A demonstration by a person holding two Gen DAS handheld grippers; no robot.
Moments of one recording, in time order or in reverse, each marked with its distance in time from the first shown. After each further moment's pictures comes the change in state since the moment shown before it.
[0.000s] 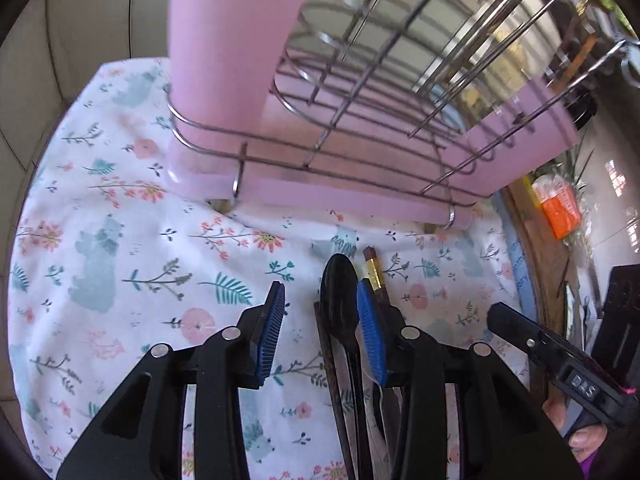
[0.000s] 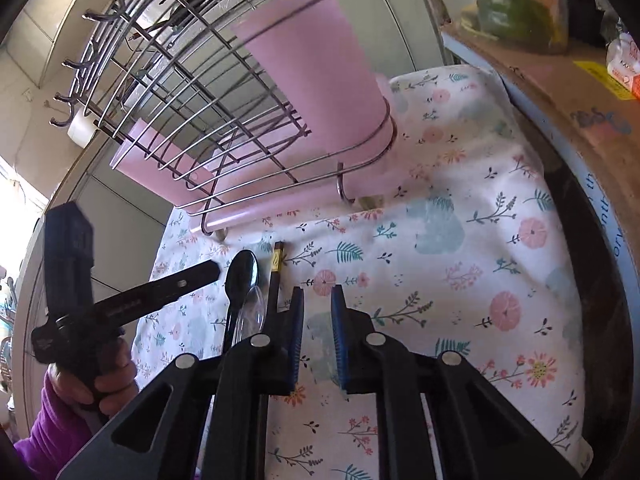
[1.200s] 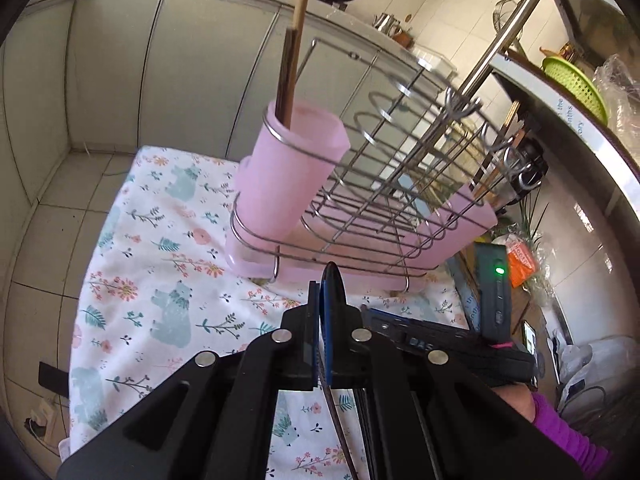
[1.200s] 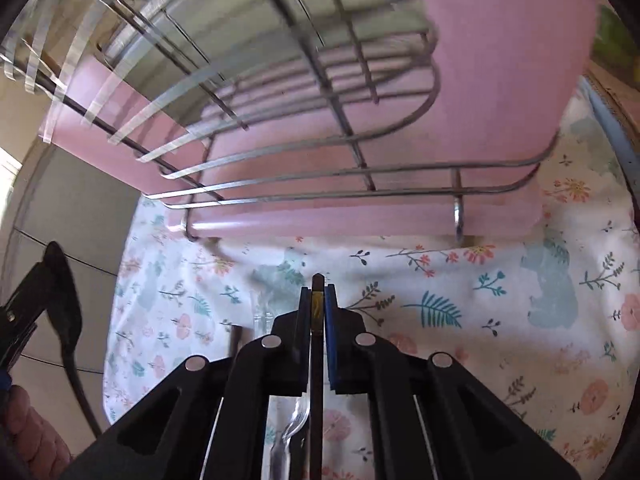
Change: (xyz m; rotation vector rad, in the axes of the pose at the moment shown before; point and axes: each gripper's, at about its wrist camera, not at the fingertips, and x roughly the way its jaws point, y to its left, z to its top) left arm -0.122 0.026 -0.005 -0.003 -0.322 -0.092; right arm 0.075 0.062 0.038 -0.072 0.087 -0.065
